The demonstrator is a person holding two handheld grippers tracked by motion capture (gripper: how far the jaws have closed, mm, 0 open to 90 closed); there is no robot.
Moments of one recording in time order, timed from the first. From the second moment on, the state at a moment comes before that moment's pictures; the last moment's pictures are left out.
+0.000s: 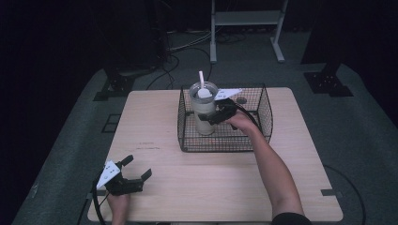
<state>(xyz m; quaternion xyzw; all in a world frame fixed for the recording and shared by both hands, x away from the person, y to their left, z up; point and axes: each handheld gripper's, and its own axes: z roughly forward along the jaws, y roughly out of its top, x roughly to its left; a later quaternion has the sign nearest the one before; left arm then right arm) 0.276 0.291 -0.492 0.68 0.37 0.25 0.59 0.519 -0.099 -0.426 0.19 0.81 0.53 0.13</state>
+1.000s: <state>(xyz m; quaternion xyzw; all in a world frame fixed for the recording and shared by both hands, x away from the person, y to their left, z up) 0.275 0.290 -0.492 0.68 0.36 0.25 0.58 0.507 -0.117 -0.420 0.20 0.82 0.51 0.15</state>
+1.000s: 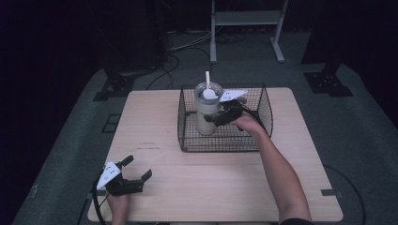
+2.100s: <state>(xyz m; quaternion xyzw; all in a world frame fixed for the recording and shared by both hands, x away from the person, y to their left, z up) 0.275 0.288 -0.492 0.68 0.36 0.26 0.58 0.479 -0.169 -0.380 0.26 0.81 0.50 0.16</state>
